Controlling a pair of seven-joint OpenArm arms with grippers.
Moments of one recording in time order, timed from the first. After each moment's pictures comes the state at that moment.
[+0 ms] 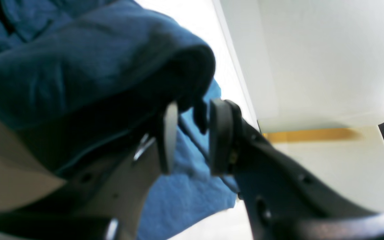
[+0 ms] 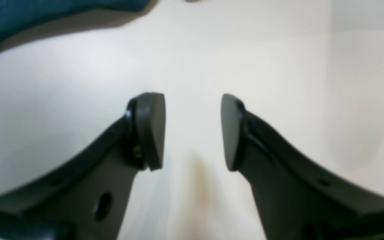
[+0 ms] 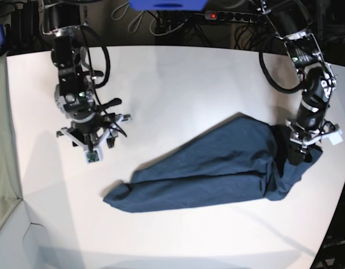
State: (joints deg) left arm 0.2 -5.0 -32.8 85.0 -63.9 -4.2 34.3; right arm -2.4 8.4 -5.1 96.5 0.0 4.7 -41.3
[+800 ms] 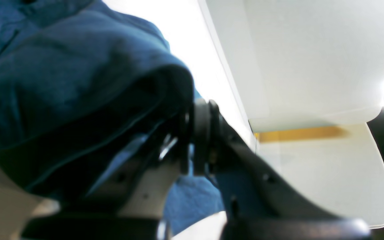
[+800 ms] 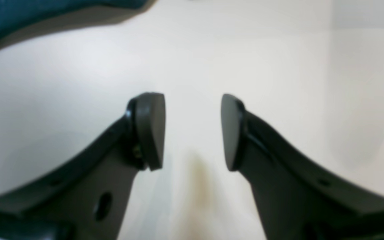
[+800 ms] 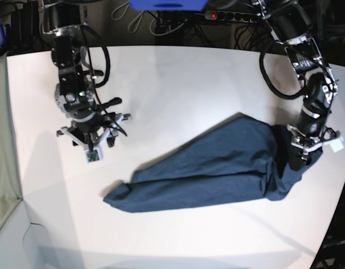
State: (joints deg) left arm -1.7 -4.9 -32.7 86.5 -63.9 -4.2 35.1; right arm -2.6 8.5 -5.1 96.5 0.0 4.7 -41.2
